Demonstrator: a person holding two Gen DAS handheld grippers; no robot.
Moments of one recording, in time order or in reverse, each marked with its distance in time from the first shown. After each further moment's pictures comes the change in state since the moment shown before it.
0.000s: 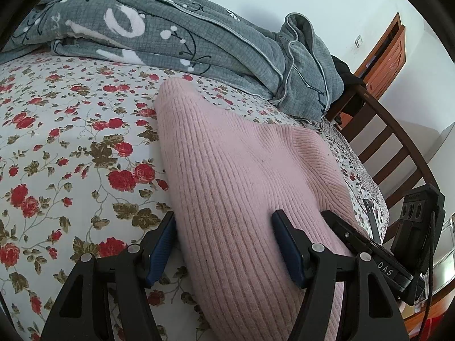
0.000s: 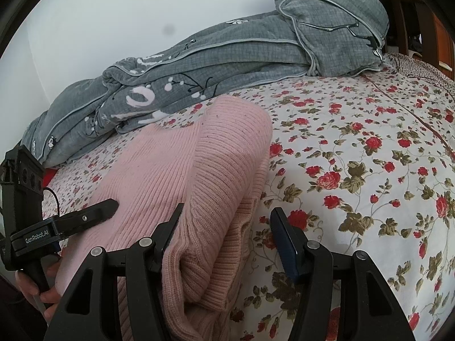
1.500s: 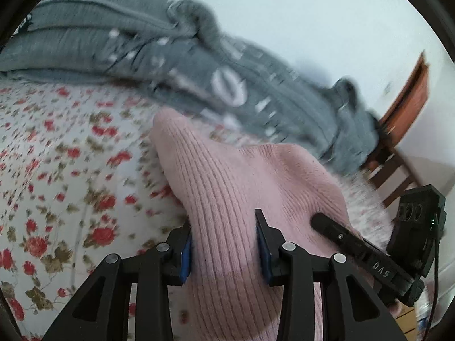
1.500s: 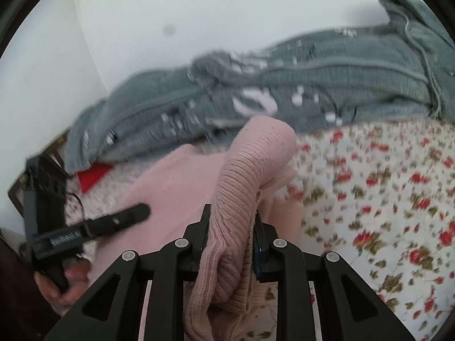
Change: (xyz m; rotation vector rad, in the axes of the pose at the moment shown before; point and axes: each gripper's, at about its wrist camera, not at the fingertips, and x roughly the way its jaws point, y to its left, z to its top) left arm -0.097 0.138 0.068 -0.084 -0.111 0.158; right arm 0.058 0.188 0.070 -0.117 0.027 0.277
